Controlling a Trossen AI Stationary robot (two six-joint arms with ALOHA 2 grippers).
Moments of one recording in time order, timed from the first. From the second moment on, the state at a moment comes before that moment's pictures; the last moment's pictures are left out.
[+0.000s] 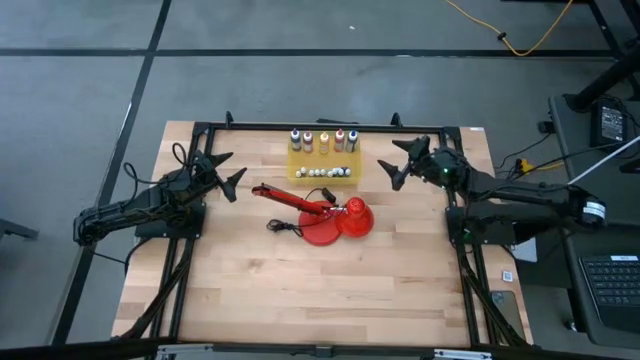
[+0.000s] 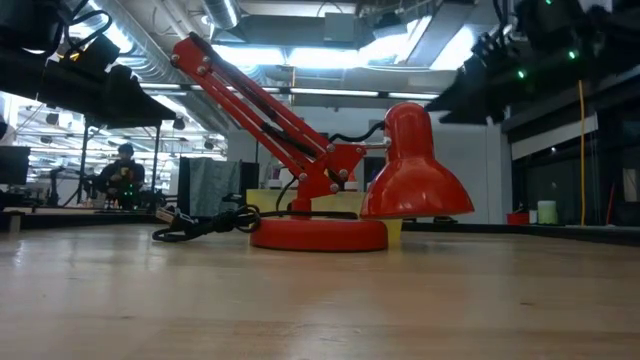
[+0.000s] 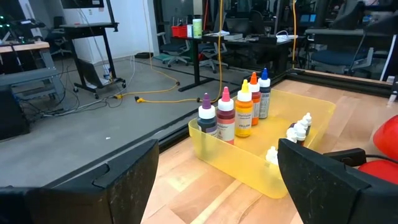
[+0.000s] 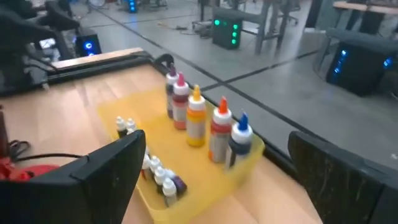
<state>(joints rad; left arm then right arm) 0.30 0.00 0.08 -0.18 -0.48 -0.04 -0.40 0.86 0.38 0.29 0.19 0.03</state>
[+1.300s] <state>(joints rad) 0.30 0.00 0.08 -0.18 -0.48 -0.04 -0.54 0.47 0.01 0.10 0.19 0.09</state>
